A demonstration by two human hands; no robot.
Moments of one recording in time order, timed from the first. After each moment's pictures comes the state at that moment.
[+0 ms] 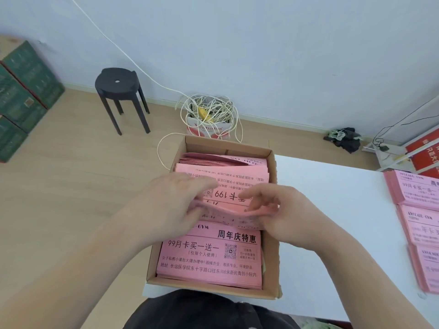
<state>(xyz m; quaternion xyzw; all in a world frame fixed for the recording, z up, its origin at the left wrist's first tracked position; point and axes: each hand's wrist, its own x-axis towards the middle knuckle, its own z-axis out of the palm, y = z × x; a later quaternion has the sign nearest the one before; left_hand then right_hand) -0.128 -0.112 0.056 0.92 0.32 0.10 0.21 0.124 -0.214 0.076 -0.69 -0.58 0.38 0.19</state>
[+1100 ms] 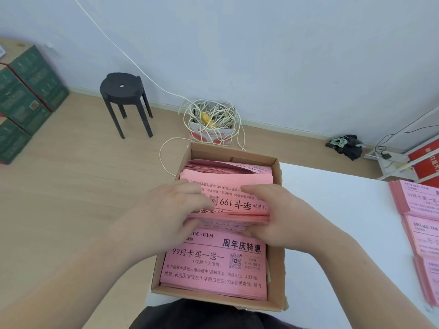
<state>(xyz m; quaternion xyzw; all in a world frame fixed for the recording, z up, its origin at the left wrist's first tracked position) -0.143 -0.109 0.058 0.93 0.28 0.10 0.22 0.113 -0.191 0.081 -0.70 -0.65 0.29 0.04</state>
